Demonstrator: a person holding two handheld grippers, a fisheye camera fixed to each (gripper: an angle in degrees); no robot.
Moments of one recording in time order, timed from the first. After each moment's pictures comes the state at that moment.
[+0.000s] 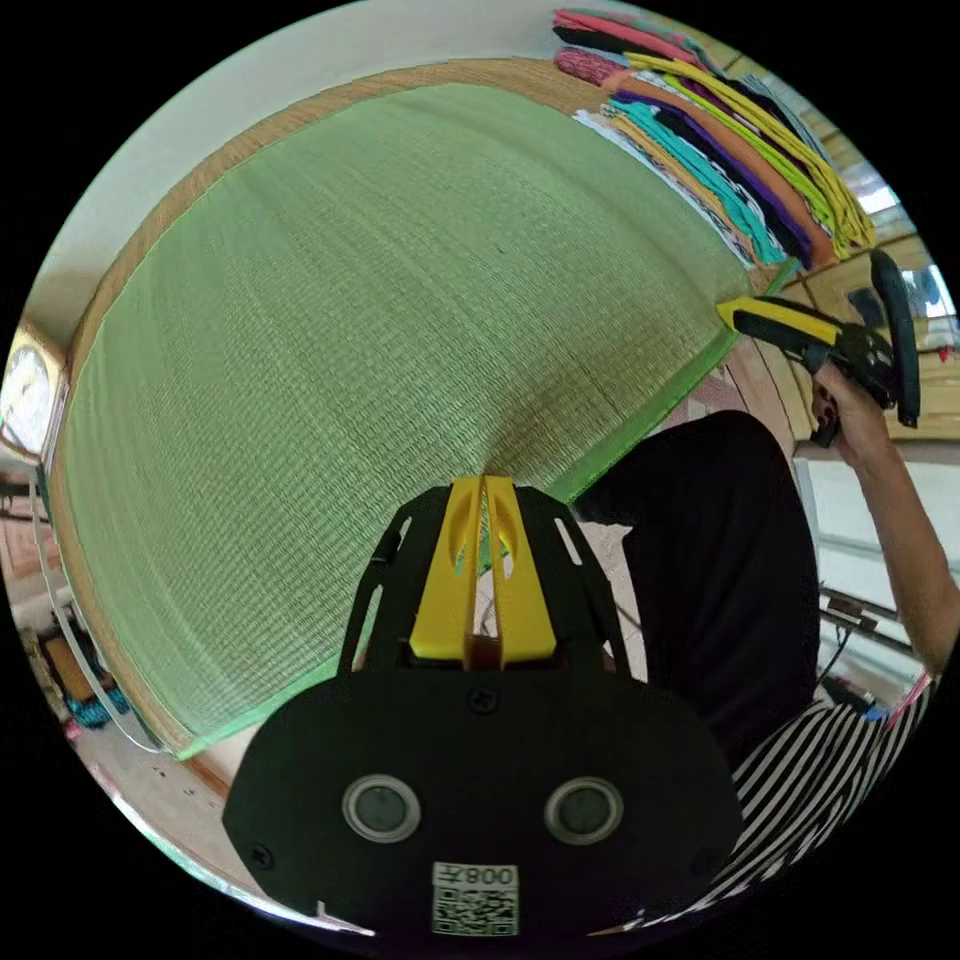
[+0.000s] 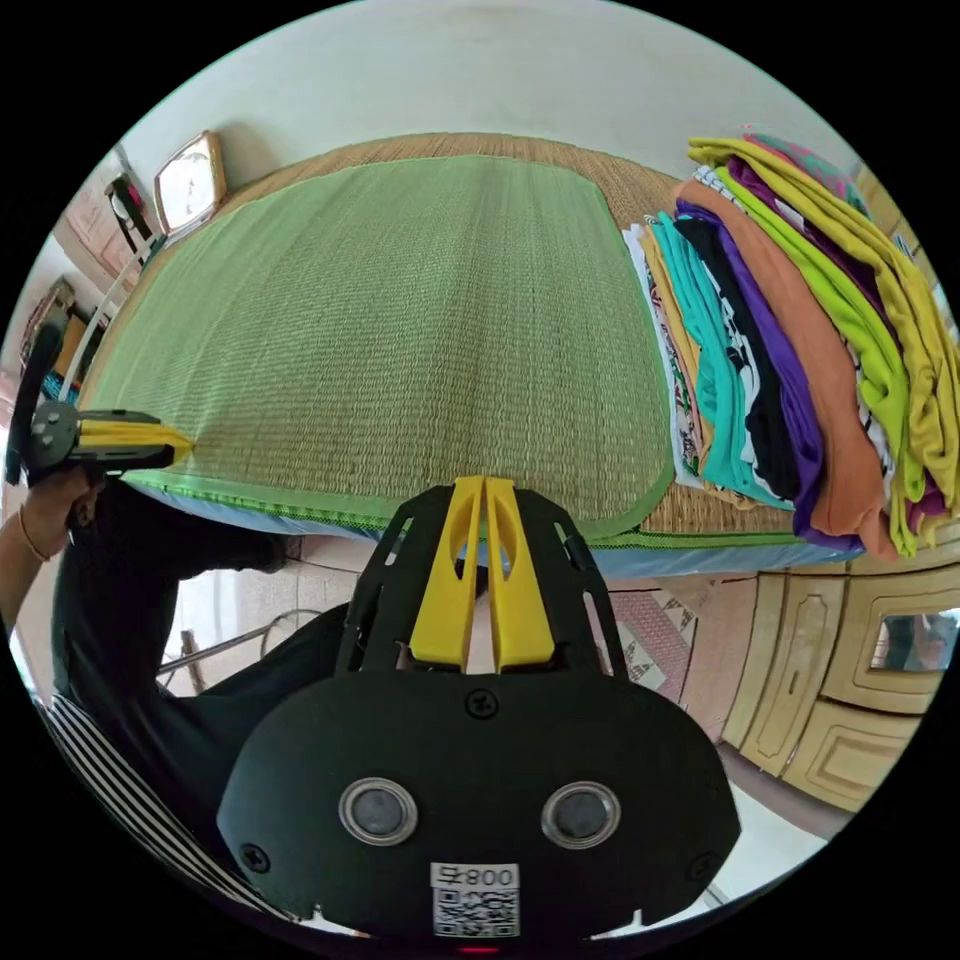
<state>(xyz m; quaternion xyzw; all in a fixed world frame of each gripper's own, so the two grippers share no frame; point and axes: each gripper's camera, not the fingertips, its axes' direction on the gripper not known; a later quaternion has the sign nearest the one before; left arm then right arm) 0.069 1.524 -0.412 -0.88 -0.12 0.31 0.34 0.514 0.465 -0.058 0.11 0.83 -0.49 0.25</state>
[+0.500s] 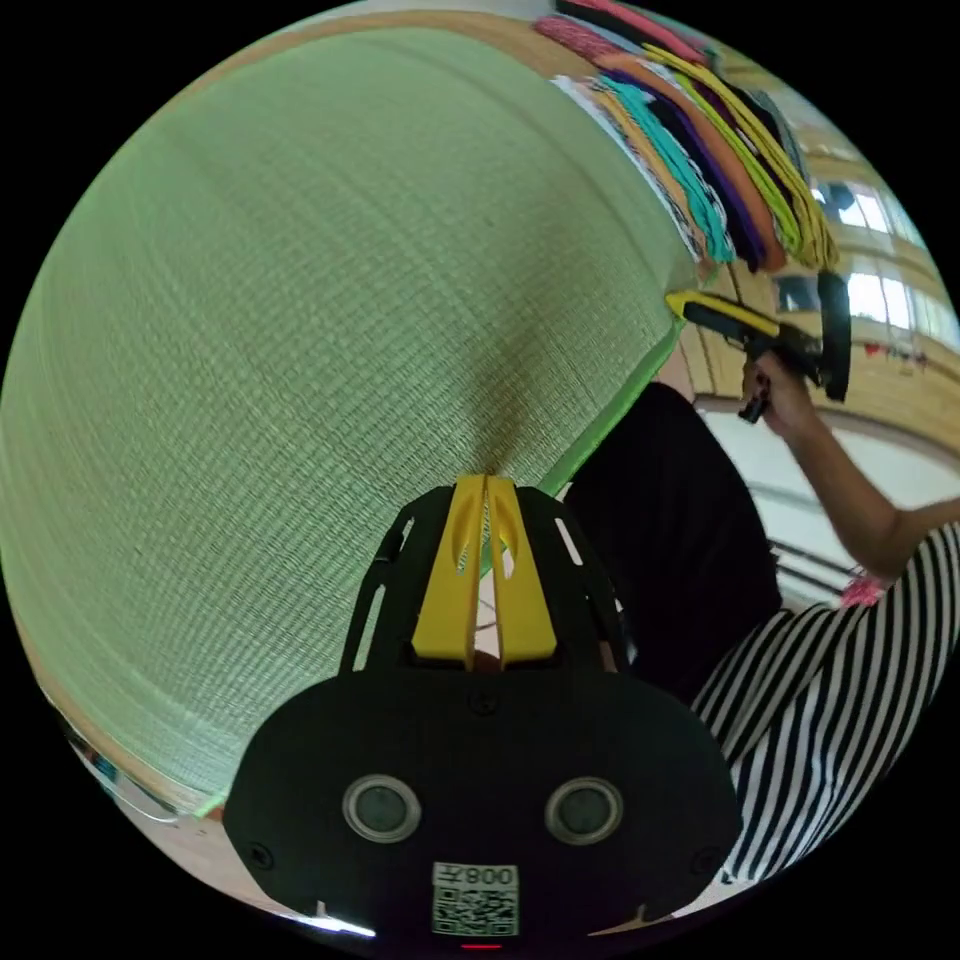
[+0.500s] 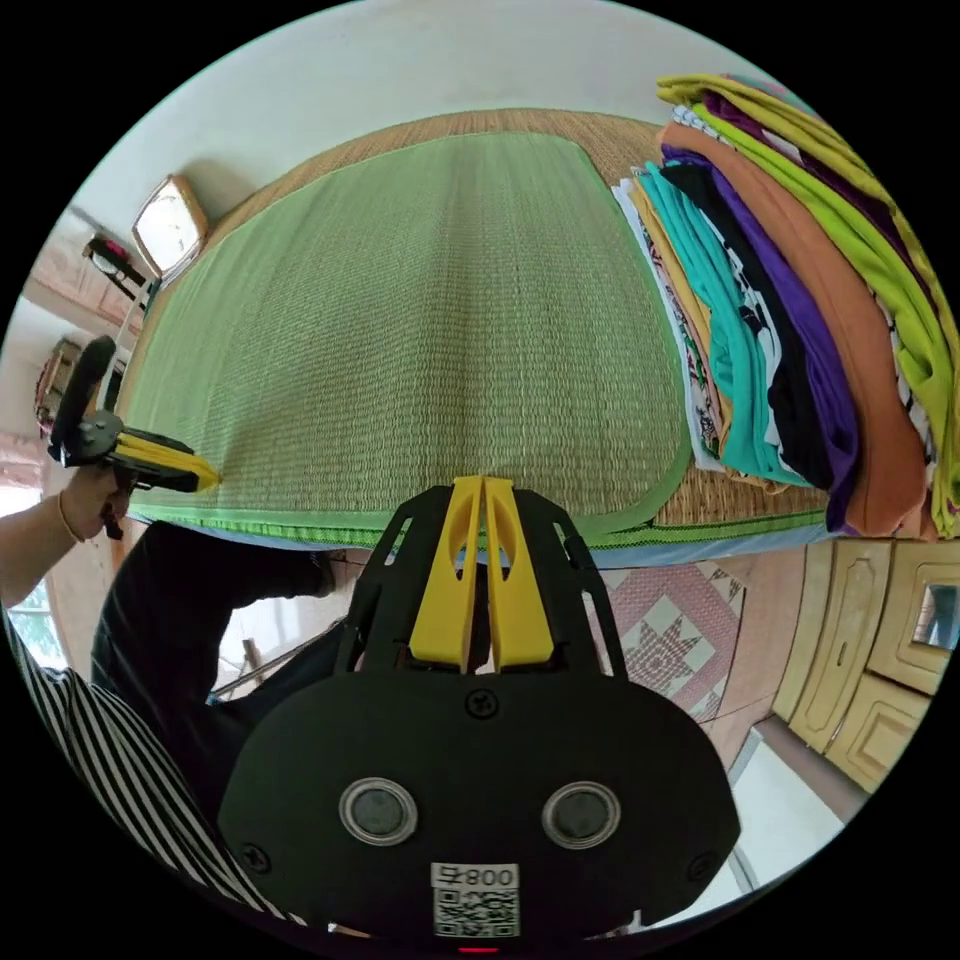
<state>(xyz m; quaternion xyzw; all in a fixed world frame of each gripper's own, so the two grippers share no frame) 0.021 1.523 -0.325 -0.95 -0.05 0.15 0.26 0.382 0.451 -0.036 0.11 0.82 -0.45 0.33</state>
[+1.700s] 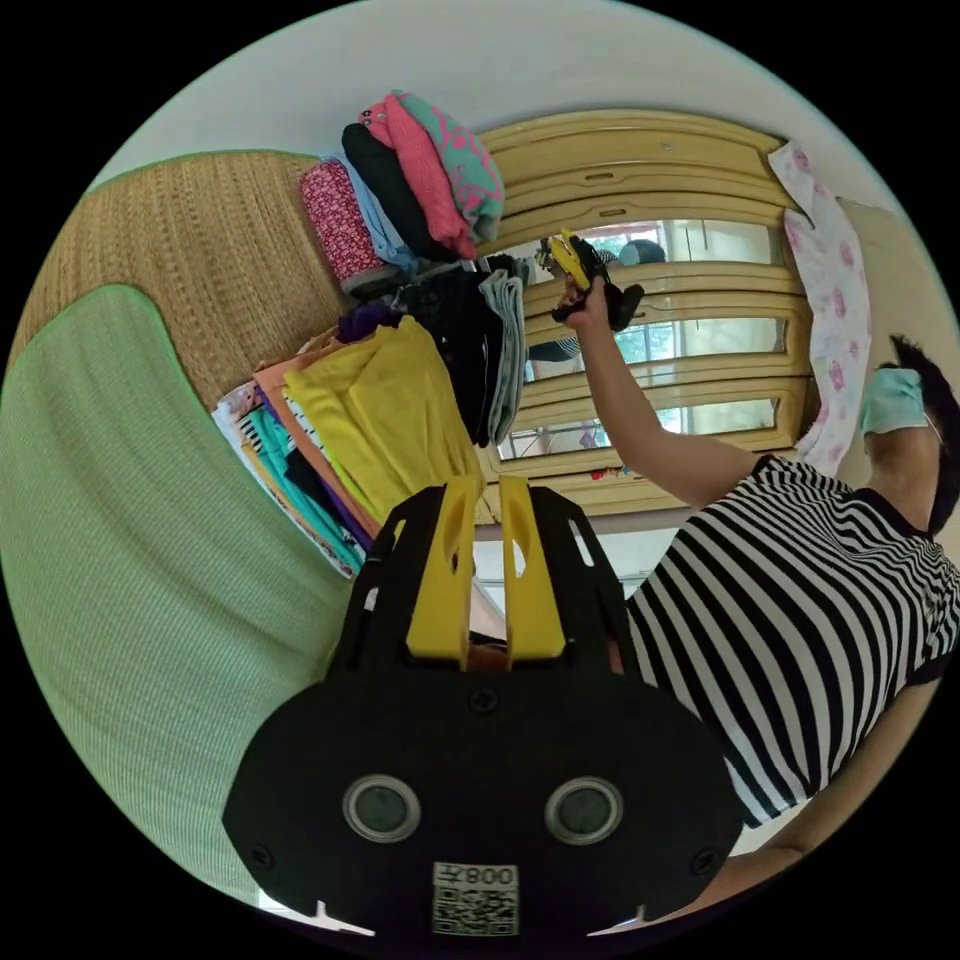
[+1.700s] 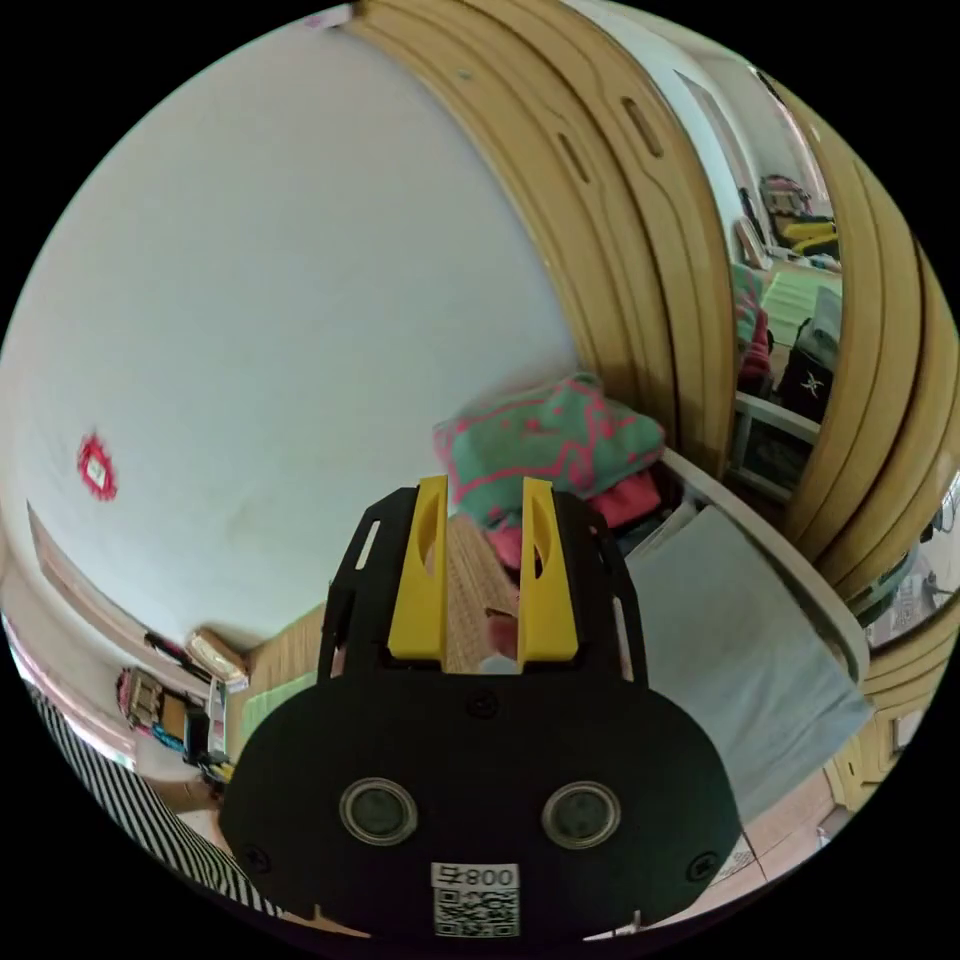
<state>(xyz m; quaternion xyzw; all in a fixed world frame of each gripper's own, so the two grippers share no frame) 0.198 1.612 0.026 -0.90 0.15 -0.14 0.38 -0.546 0.591 -0.010 0.35 0.53 -0.65 0.43</state>
